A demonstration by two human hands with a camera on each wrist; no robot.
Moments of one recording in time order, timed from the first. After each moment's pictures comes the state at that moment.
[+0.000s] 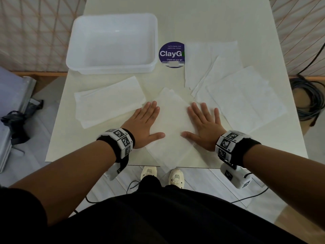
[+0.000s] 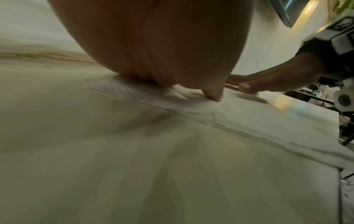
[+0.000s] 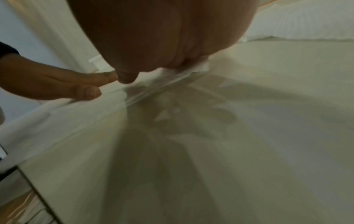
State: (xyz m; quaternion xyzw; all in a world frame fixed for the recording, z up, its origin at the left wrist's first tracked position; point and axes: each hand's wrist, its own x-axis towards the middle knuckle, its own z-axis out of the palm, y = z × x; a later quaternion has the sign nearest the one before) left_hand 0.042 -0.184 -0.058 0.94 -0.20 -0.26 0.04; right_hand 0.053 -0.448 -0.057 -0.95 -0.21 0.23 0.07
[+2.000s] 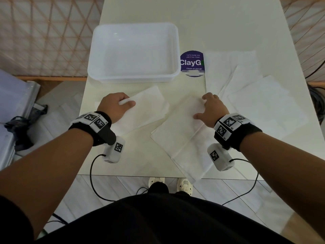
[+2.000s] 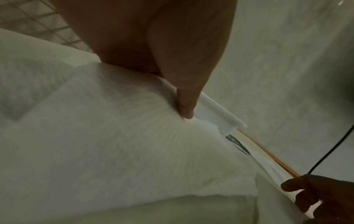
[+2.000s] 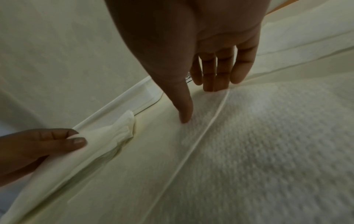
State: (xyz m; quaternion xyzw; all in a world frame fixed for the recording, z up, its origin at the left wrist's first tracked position) left_hand 0.110 -0.044 -0.027 0.93 0.11 -0.12 0.34; right_hand 0.130 -0.357 -0.023 -0.95 0.05 0.21 0.21
